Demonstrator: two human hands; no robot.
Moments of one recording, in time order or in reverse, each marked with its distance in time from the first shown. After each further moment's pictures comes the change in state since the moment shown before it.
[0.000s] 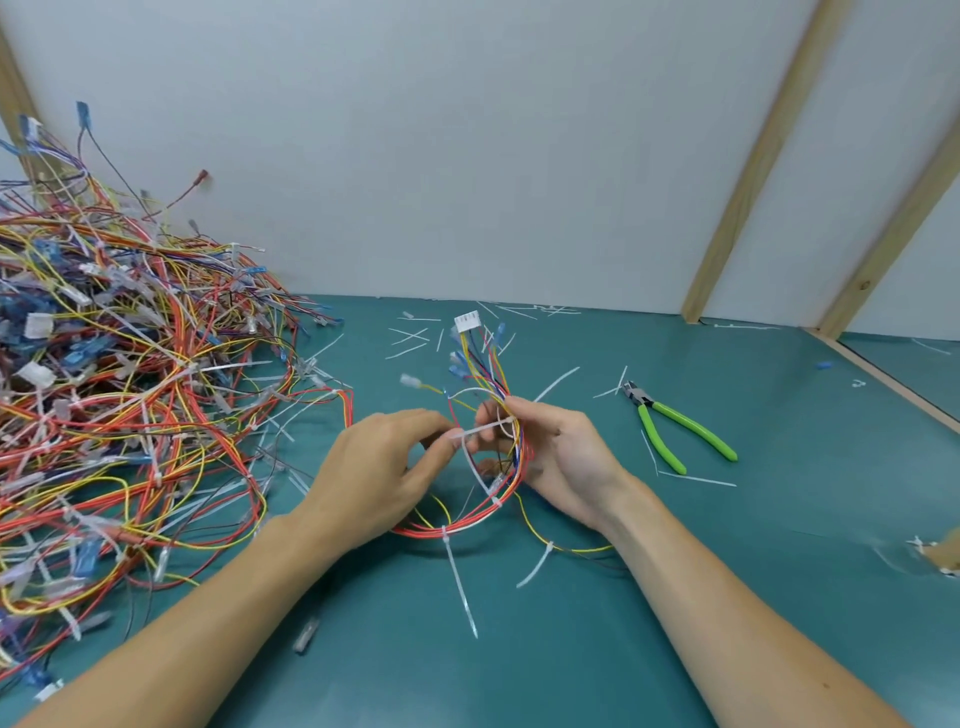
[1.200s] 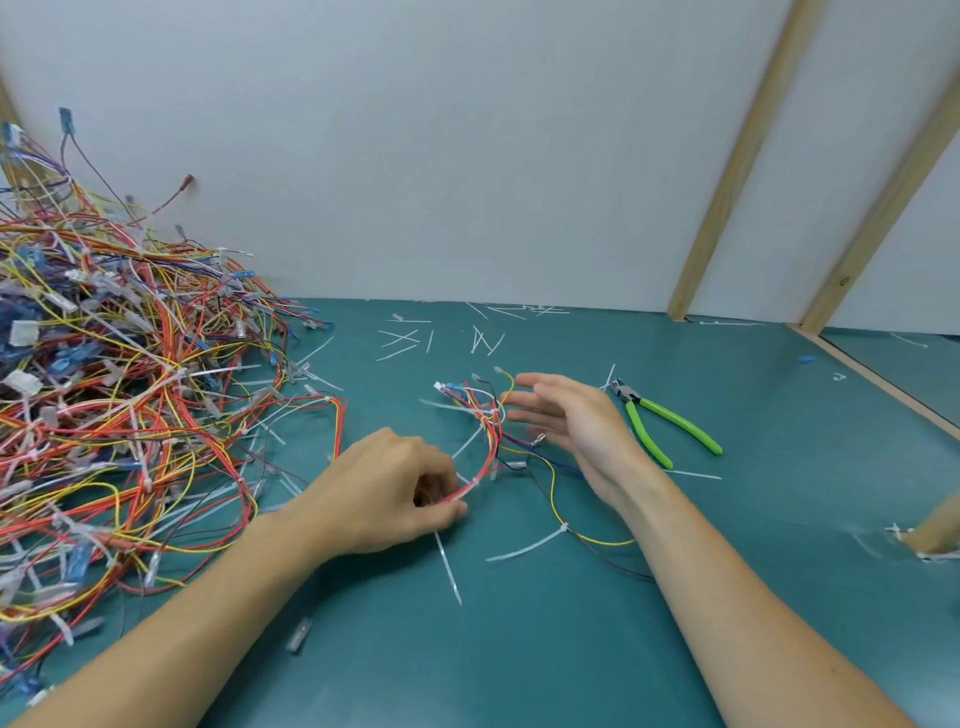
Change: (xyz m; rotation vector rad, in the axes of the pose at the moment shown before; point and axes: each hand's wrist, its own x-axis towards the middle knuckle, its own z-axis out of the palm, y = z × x) left_hand 0.001 0.003 -0.003 0.106 -0.332 0.128; right_hand -0.004 -0.021 -0.021 -0.338 0.480 -0.073
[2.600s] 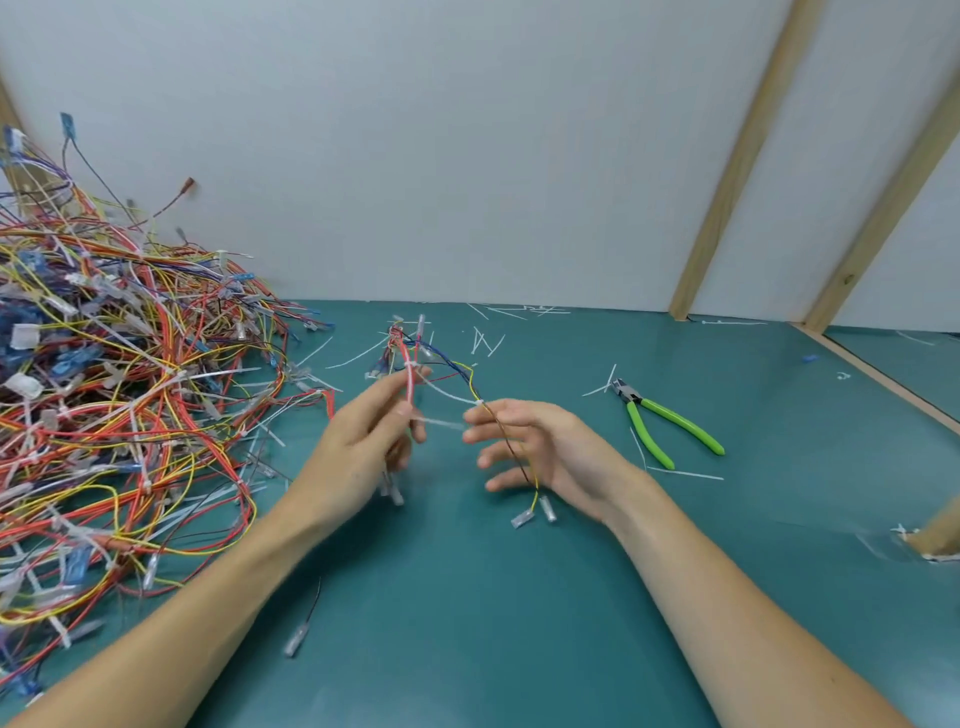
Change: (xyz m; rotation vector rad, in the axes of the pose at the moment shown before) left_hand 0.007 -0.010 0.003 -0.882 0.389 -0.254; right_hand -0.012 0.003 0.011 0.164 -0.486 0.114
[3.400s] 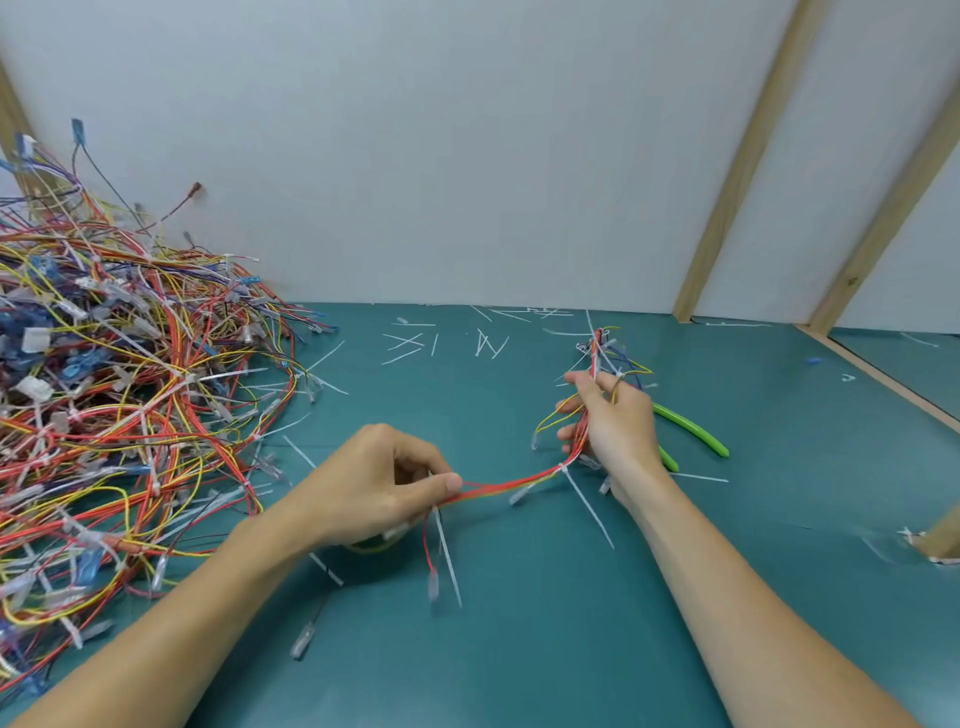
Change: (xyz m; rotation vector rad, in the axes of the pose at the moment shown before) left_hand -0.010 0.015 -0.011 0.361 -0.438 -0.047; right_hand 0.007 0.000 -0.030 -0.140 0.833 -0.218
